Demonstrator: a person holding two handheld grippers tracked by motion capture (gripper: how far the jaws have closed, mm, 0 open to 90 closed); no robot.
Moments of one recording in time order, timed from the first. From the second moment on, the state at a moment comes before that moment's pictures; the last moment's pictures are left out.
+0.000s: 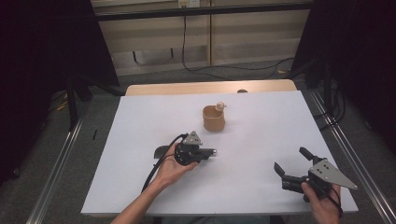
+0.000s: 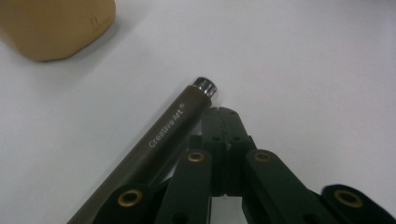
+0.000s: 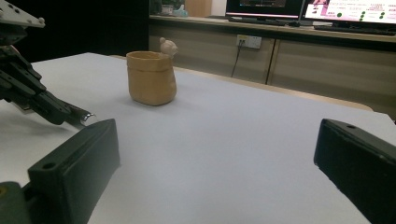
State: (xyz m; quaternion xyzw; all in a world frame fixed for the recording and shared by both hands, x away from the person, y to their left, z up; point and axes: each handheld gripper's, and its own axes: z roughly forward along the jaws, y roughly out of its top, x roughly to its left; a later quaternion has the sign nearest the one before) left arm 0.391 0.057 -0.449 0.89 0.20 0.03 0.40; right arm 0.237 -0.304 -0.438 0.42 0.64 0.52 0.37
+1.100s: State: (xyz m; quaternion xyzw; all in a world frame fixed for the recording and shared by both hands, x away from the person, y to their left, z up) left arm 0.404 0.058 -0.449 0.90 0.24 0.05 0.37; right arm 0.236 -0.304 -0.438 0.42 0.64 0.52 0.37
